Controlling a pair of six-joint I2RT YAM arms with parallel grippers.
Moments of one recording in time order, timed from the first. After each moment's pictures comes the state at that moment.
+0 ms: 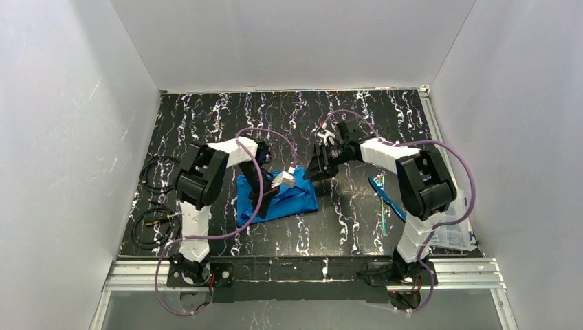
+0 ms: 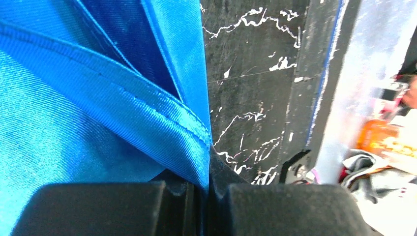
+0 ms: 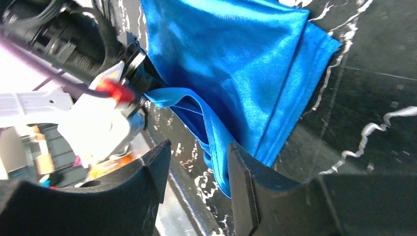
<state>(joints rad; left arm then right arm) -0.48 2.04 1.29 -1.23 0.67 1.08 0.44 1.87 1.16 -0.32 -0.90 0.42</state>
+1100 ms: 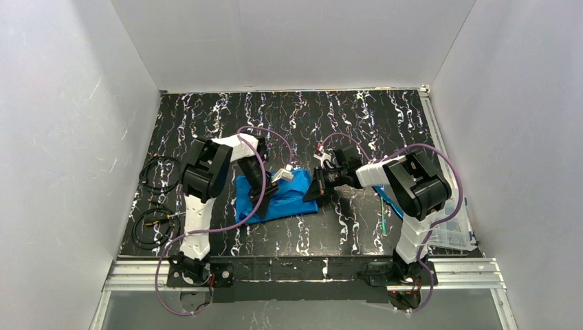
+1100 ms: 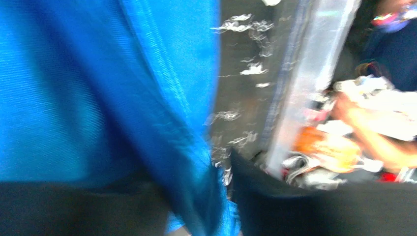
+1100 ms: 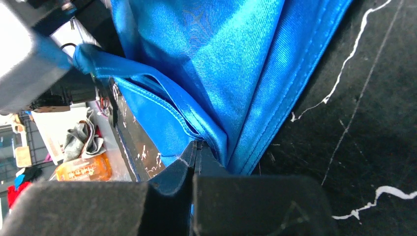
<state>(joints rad) -0.43 2.18 1.41 -1.39 0.73 1.04 0.51 1.87 0.82 0.15 -0.86 0.47</state>
